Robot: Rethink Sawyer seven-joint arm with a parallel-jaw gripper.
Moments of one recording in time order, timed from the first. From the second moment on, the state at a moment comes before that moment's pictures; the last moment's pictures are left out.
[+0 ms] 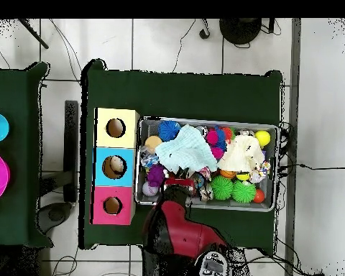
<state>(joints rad) -0.06 -0.56 -0.27 2.08 -0.06 -0.60 1.57</state>
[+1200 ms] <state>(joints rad) 0.07 -0.77 -0.34 2.10 -0.01 -0.43 1.57</state>
